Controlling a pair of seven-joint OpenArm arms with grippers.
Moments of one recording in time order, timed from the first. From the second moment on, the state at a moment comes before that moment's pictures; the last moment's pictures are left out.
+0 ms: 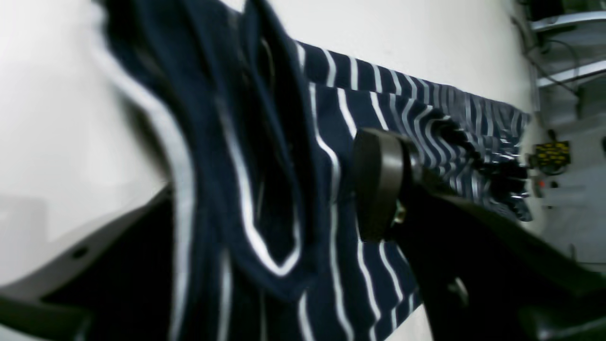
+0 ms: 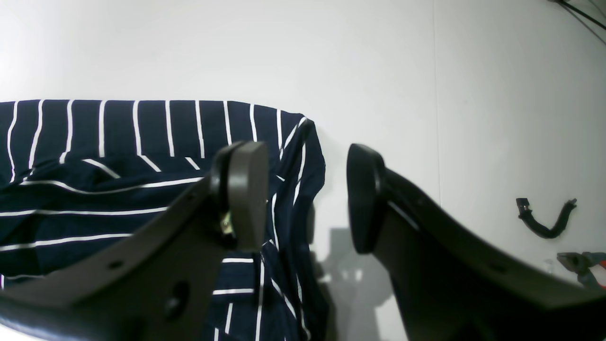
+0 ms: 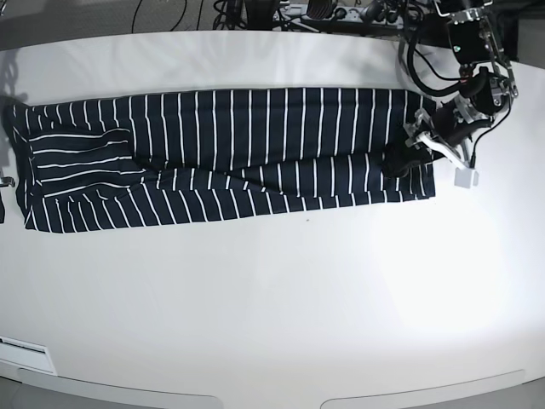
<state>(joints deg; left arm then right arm) 13.1 -13.1 -24.0 92.3 -59.9 -21.6 61.0 -8.9 42.6 33.1 101.3 40.1 21.4 -60.5</state>
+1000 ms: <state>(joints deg) 10.9 -17.8 -31.3 91.5 -49.9 -23.8 58.6 -9.0 31.8 23.3 101.0 49.0 36.6 -61.2</state>
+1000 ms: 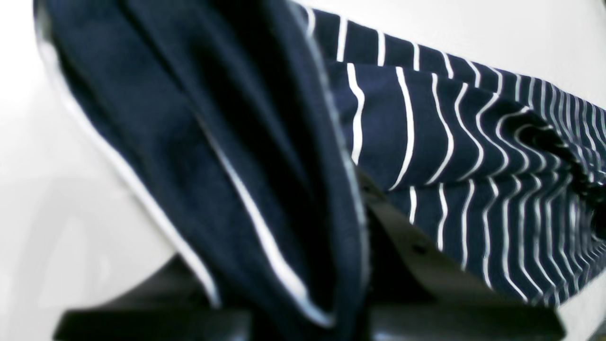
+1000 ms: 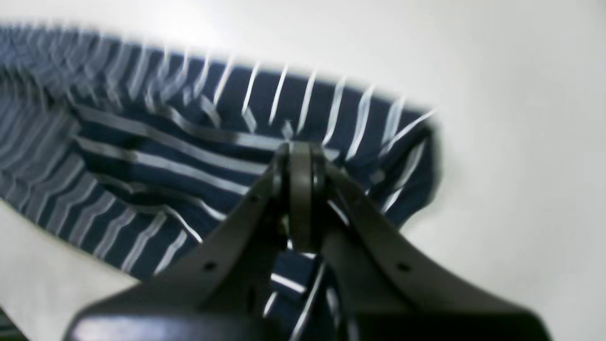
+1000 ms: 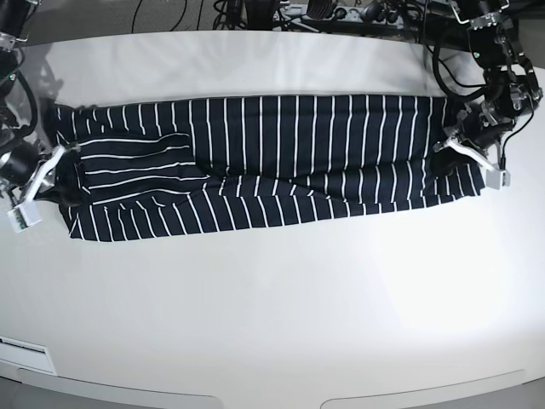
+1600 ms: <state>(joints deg) 11.0 -17.8 -31.3 91.4 -73.3 -37.6 67.8 -7.8 30.5 5.6 84.1 23.9 30.5 -38.5</state>
